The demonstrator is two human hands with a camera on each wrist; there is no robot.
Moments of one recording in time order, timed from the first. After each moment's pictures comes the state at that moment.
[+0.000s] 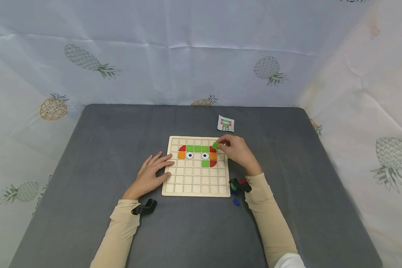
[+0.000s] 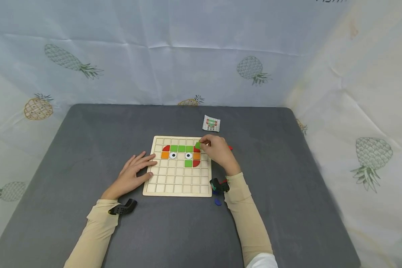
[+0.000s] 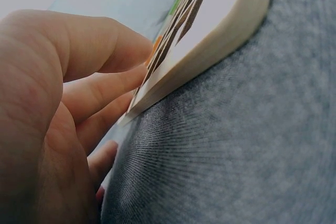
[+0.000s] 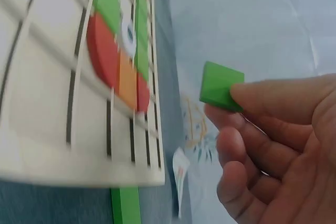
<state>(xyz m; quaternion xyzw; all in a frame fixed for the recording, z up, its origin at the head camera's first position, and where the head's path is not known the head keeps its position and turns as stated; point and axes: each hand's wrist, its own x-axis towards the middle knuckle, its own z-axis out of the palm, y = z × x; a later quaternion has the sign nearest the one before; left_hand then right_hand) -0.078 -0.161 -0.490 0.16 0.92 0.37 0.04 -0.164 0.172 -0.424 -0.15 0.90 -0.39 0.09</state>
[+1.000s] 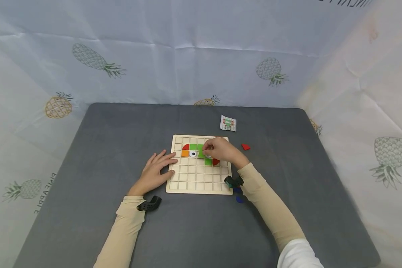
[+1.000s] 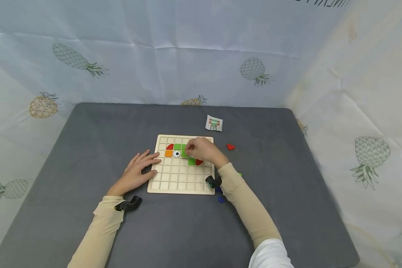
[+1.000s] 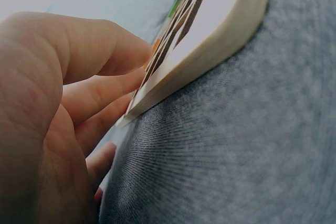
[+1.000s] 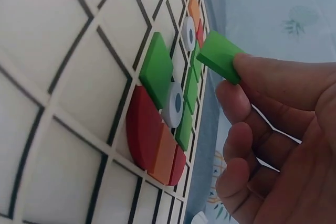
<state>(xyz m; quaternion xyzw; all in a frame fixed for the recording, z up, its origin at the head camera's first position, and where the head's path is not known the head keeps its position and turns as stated) -0.079 -0.162 -0.492 0.16 0.92 0.36 0.04 -0.172 0.122 -0.420 -0.25 0.90 -0.30 0.21</state>
